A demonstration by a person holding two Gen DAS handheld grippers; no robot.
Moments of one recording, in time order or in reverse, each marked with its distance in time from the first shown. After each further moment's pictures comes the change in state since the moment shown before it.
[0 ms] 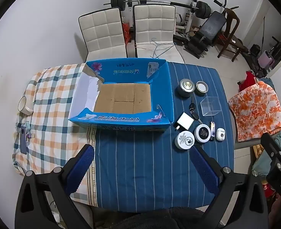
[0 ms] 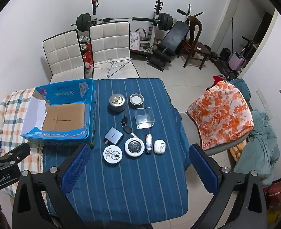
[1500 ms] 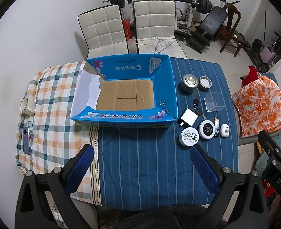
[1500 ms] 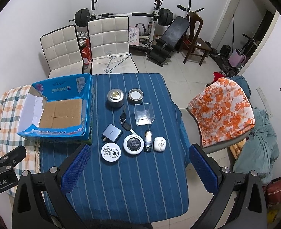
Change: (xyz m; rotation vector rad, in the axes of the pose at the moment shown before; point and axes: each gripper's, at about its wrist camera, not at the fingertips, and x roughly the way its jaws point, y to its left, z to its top) left arm 0.008 0.006 -0.004 0.023 0.035 0.029; right arm 0.020 -0.004 0.001 0.006 0.022 -0.005
